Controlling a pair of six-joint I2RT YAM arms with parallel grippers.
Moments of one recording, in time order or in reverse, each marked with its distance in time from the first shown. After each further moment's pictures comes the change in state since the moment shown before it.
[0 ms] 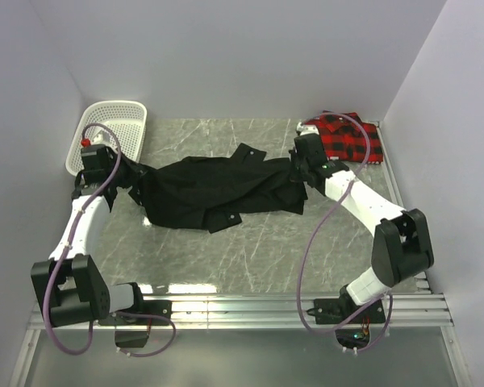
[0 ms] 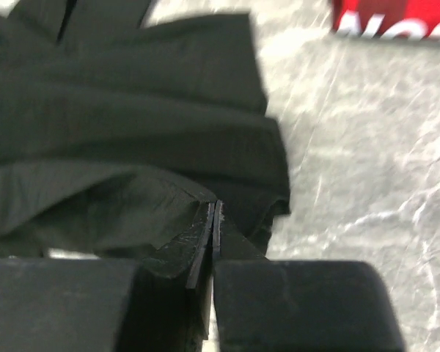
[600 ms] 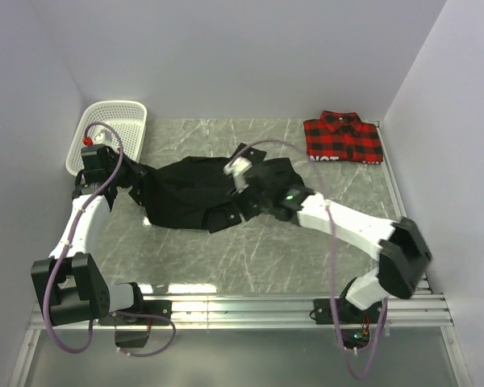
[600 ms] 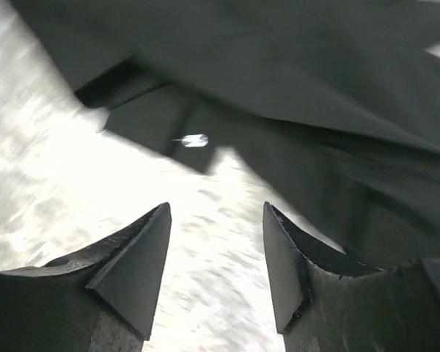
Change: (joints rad) left arm 0.000 0.023 0.013 0.003 0.014 0.058; right arm 0.442 -0.058 -0.010 -0.024 -0.133 -0.257
